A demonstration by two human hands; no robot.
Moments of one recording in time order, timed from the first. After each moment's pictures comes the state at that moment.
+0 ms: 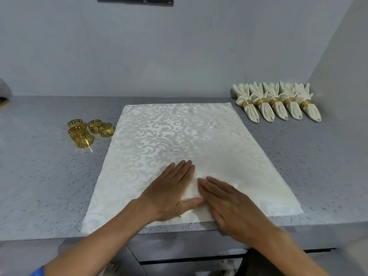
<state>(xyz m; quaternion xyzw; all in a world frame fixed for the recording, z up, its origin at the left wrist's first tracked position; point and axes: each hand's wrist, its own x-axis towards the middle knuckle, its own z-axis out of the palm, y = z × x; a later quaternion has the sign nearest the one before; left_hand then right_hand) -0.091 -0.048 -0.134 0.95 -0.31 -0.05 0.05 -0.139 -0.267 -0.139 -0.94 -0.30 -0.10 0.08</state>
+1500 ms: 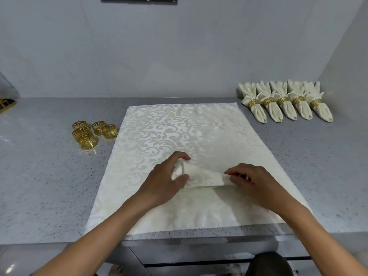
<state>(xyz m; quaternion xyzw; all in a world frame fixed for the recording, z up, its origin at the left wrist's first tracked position) -0.078 -0.037 -0.110 0.89 -0.13 -0.02 0.44 -0.081 -0.309 -0.111 -0.93 -0.15 0.00 0.35</state>
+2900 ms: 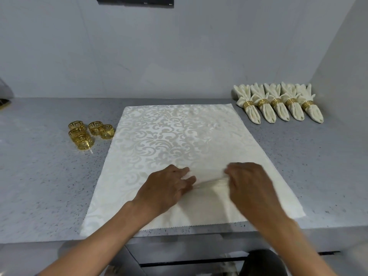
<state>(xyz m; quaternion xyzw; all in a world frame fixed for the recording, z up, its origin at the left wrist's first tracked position) -0.083 -0.039 -0.134 0.90 -0.36 0.22 0.10 -0.116 -0.271 -0.104 -0.95 -0.14 -0.24 0.10</state>
